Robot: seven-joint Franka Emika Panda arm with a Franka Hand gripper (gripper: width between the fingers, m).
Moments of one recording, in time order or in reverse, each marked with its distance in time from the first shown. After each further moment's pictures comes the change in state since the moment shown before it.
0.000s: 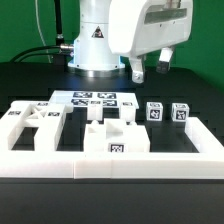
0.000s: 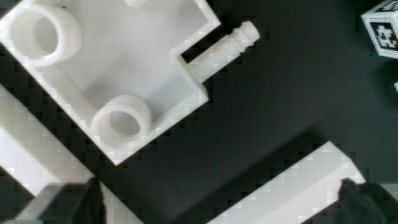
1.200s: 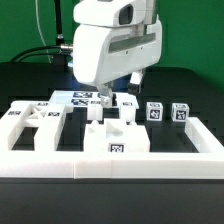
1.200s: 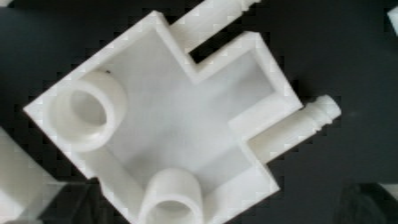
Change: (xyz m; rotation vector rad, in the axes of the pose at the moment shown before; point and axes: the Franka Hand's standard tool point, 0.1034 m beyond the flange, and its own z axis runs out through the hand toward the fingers) arm -0.035 0.033 0.039 -0.001 0.001 0.042
